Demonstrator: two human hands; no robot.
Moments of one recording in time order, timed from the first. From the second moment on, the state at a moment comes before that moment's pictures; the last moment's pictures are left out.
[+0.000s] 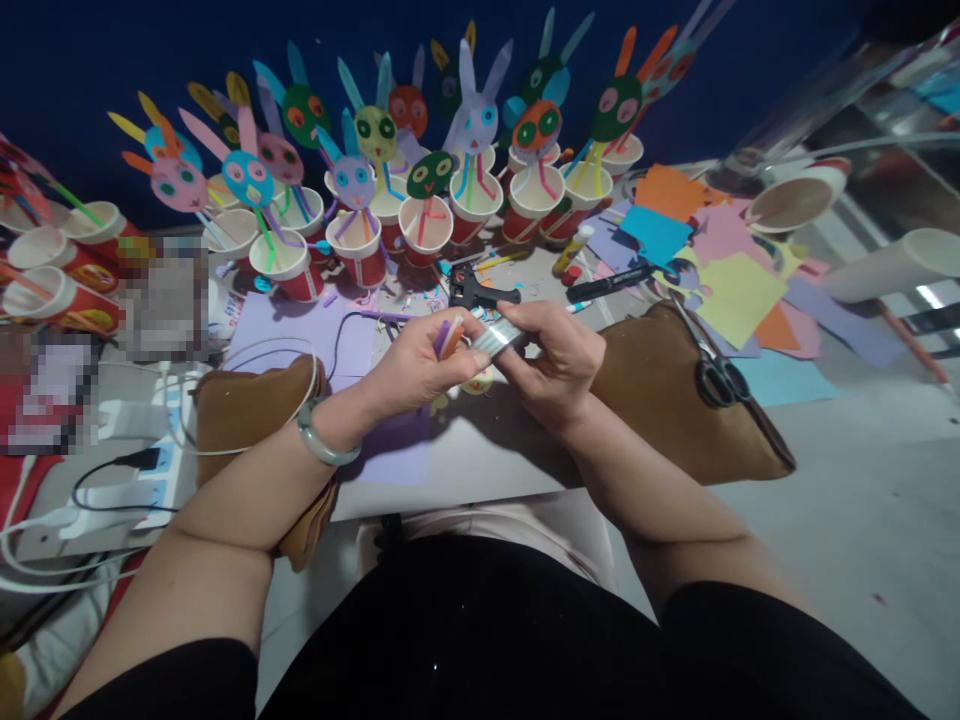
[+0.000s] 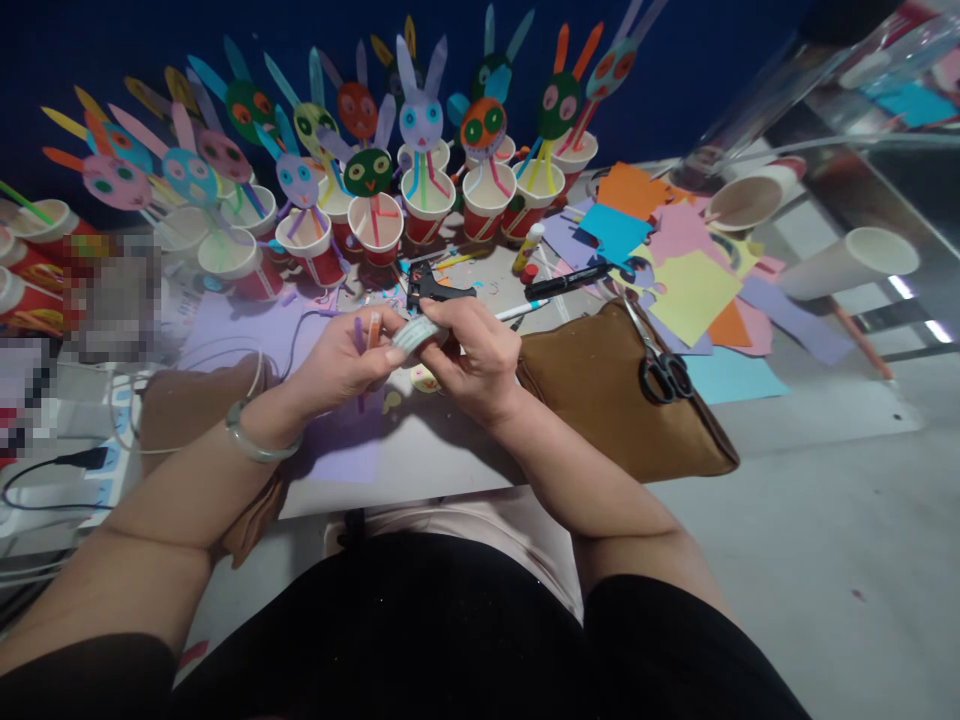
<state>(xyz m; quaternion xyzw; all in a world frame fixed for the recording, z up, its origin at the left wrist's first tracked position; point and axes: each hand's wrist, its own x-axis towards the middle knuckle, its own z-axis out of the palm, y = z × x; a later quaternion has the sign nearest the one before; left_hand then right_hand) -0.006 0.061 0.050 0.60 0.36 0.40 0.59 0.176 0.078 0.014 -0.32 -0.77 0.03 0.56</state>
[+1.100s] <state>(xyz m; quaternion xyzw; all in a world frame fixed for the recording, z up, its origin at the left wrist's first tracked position) -0.014 0.065 0.042 0.71 0.43 0.39 0.40 0.190 0.097 0.001 -0.41 -0.78 -0.06 0.47</state>
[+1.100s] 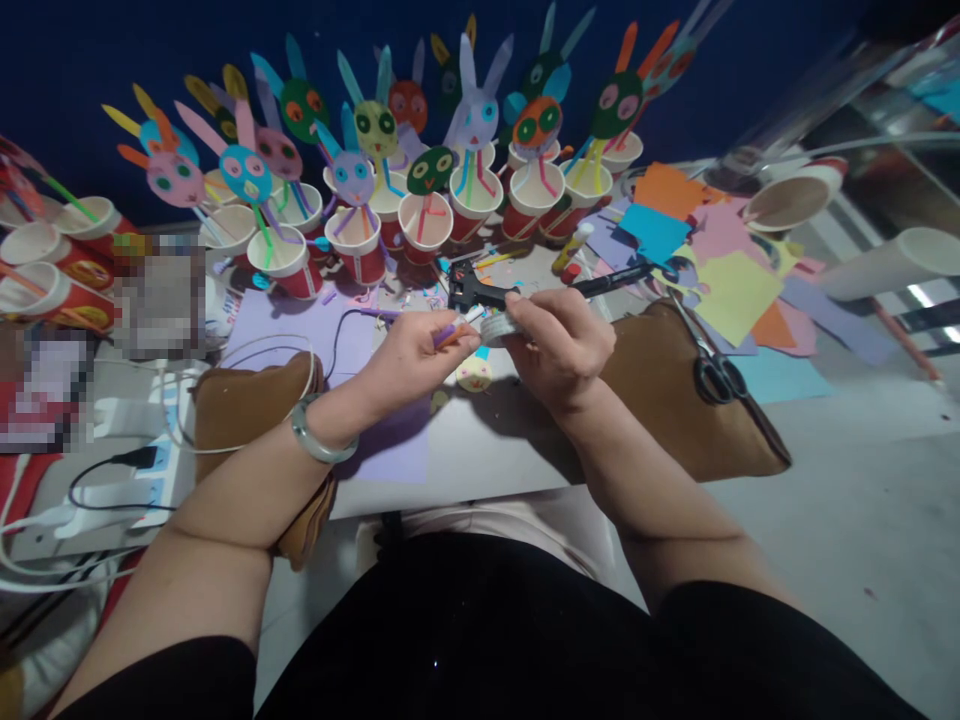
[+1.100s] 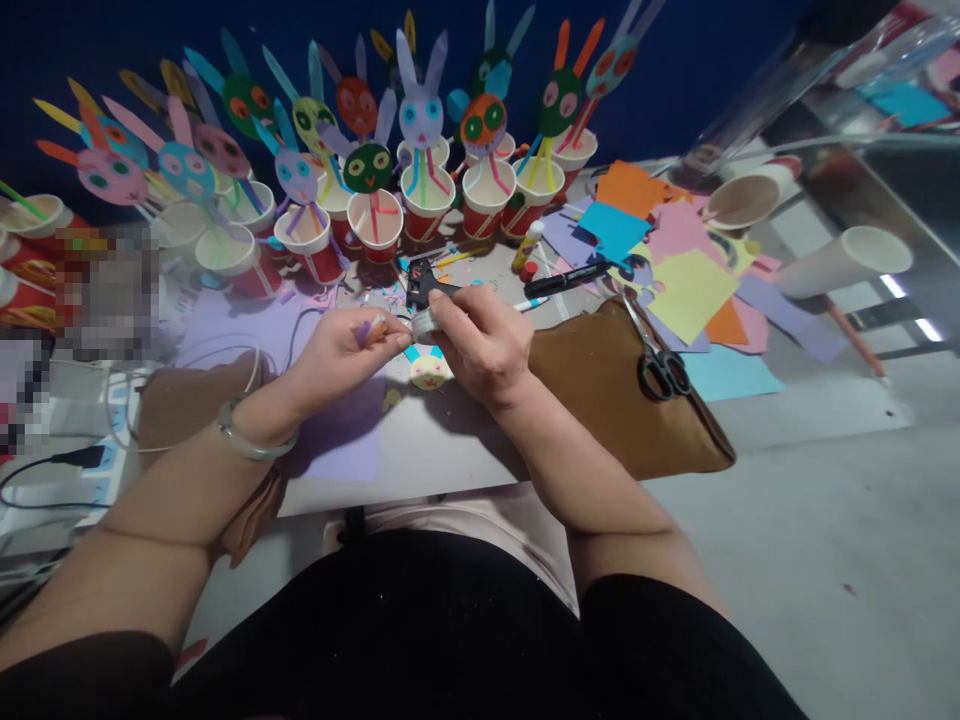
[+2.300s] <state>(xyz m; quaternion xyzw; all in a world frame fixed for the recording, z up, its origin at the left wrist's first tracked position) -0.006 0.066 0.044 0.54 0.40 0.38 0.63 0.175 0.094 0.003 -0.38 -0.73 0.08 0.56</state>
